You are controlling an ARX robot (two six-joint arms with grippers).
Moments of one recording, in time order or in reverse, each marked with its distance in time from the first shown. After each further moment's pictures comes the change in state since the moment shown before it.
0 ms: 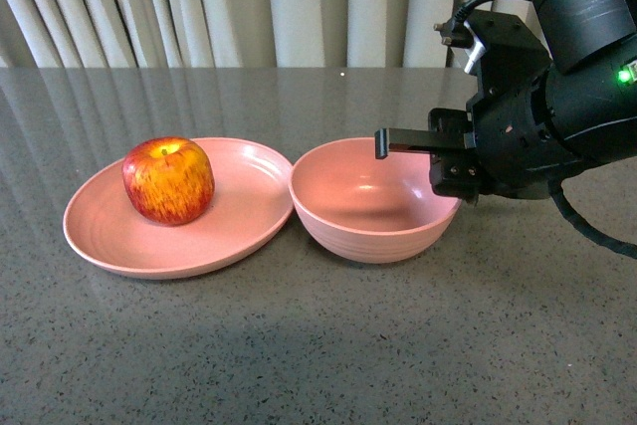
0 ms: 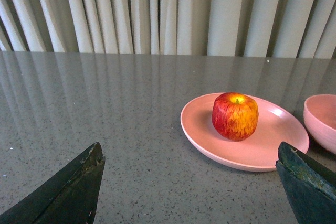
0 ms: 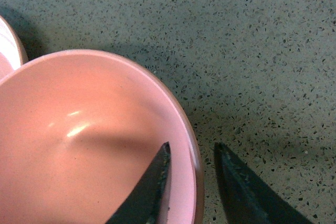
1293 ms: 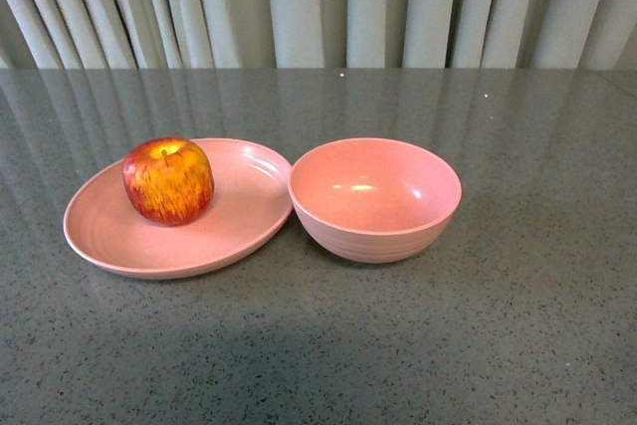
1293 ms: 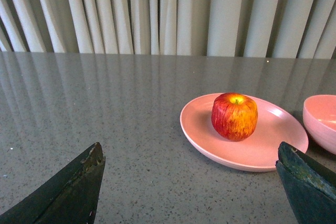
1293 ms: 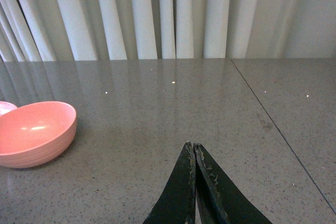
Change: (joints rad) left arm 0.000 0.000 0.000 0.000 0.000 0.000; right arm -0.380 -1.751 -1.006 -0.011 -0.031 -0.261
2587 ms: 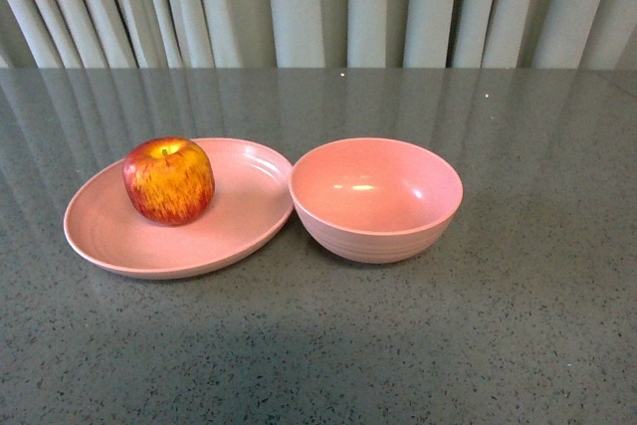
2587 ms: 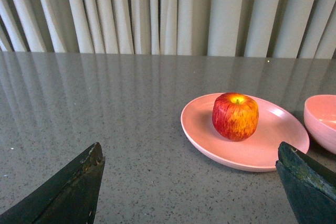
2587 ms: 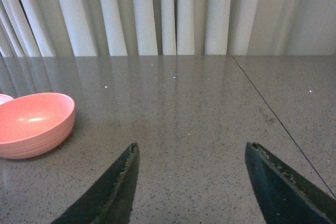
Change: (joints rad) left arm 0.000 0.000 0.000 0.000 0.000 0.001; right arm 0.000 -0.076 -0.076 0.006 0.000 -0.010
